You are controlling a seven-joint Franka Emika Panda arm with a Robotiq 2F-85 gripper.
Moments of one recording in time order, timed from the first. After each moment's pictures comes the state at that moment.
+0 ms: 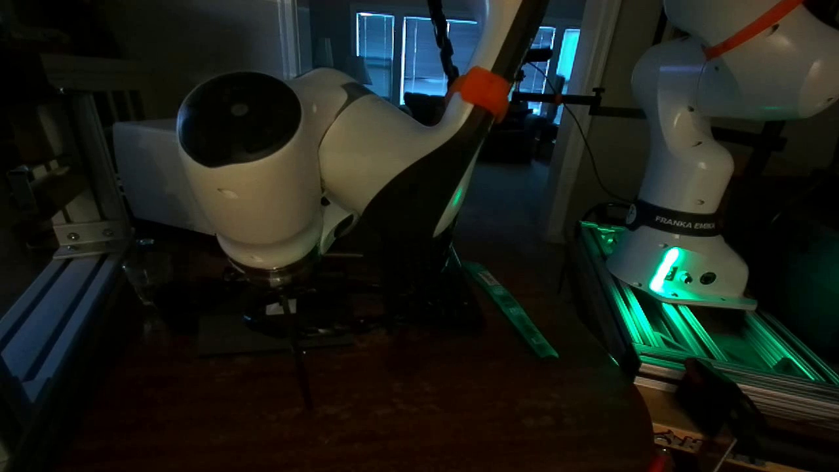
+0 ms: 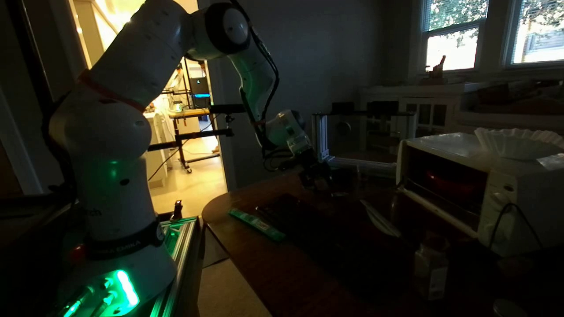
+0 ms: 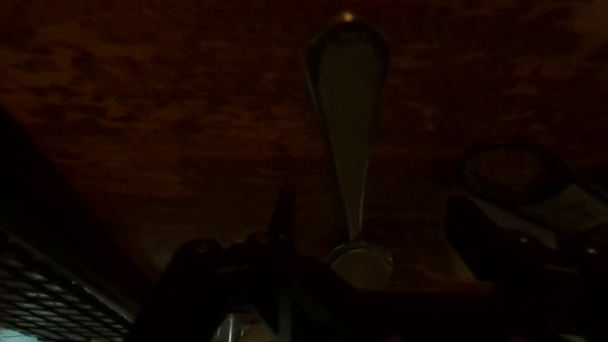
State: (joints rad) arm 0.68 0.69 -0.01 -1.83 -0.85 2.25 2.41
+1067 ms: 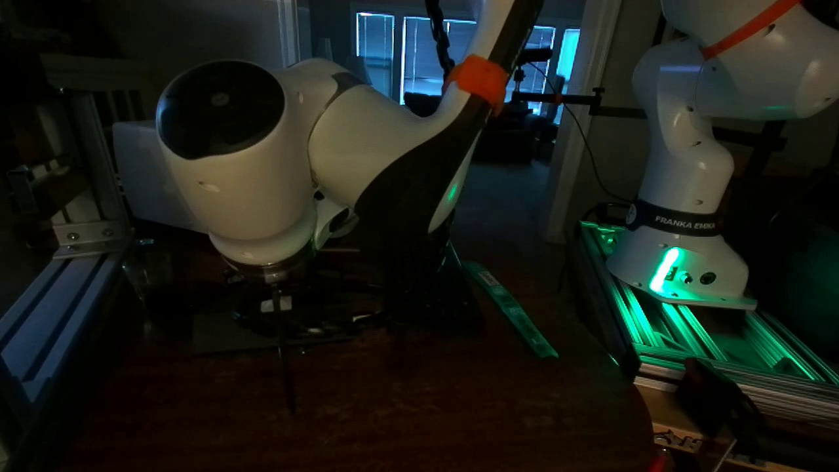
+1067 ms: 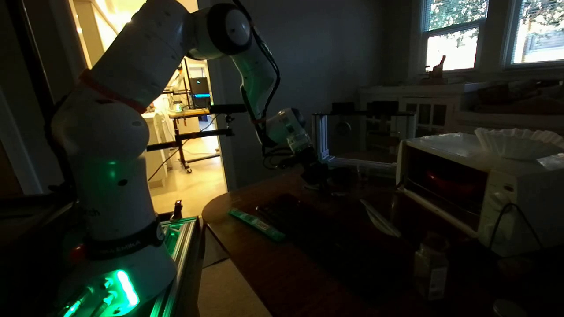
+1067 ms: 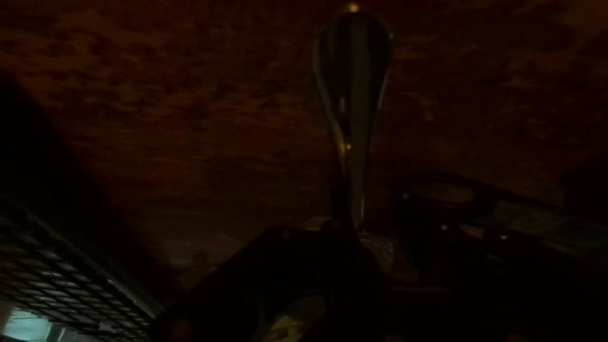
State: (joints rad) arm 0.65 0.69 0.04 -1.80 -0.85 2.19 2.38
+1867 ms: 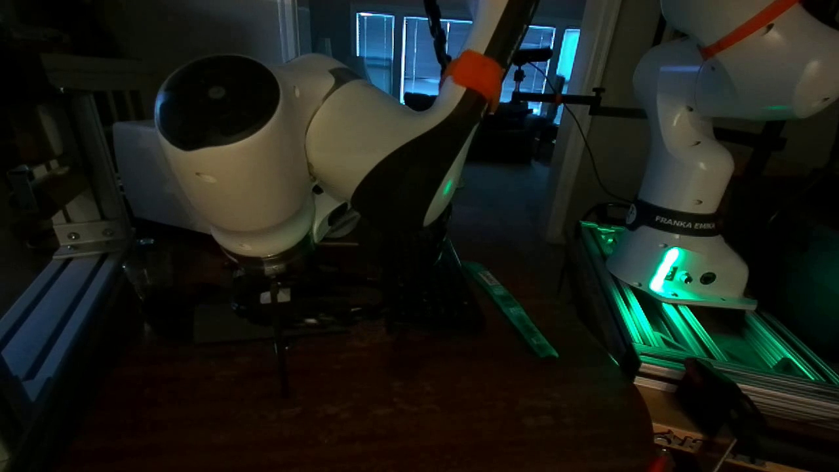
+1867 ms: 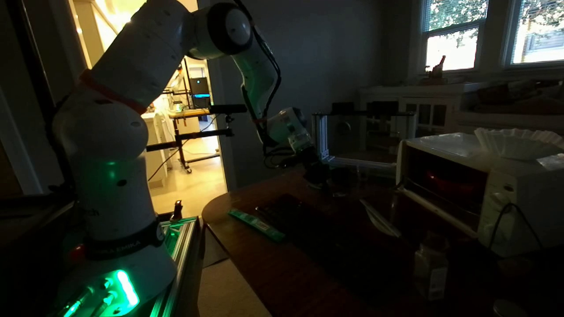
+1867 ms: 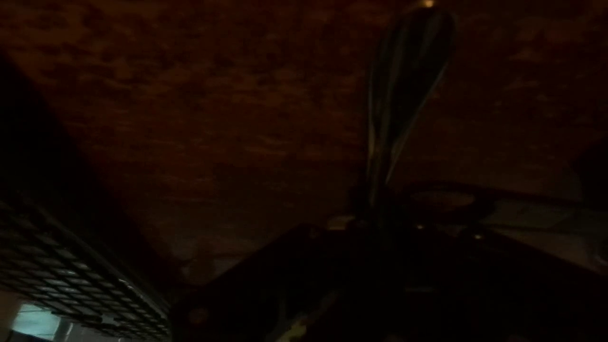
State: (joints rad) arm 0.63 0.69 0.05 -1.80 -0.85 2.18 2.38
